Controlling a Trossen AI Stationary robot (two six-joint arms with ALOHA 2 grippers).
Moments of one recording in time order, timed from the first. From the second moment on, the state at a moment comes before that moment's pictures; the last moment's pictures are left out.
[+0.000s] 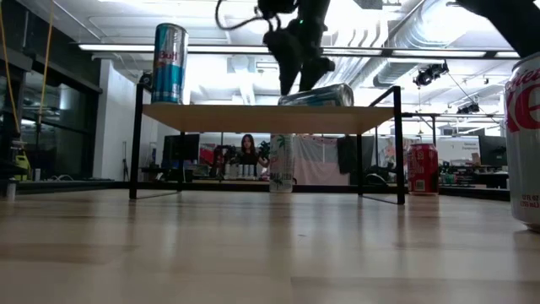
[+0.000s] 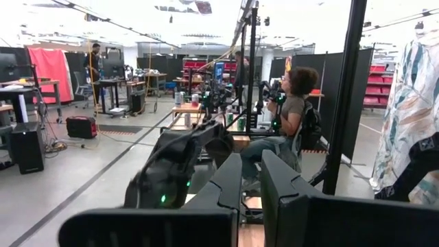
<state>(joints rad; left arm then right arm) 0.25 0.79 1.44 -0.52 0.20 -0.04 -0.29 2.07 2.16 -1.36 0.15 0.34</state>
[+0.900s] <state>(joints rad) 0.25 0.79 1.44 -0.48 0.19 -0.05 -0.31 2.11 2.14 -1.40 0.09 0.30</state>
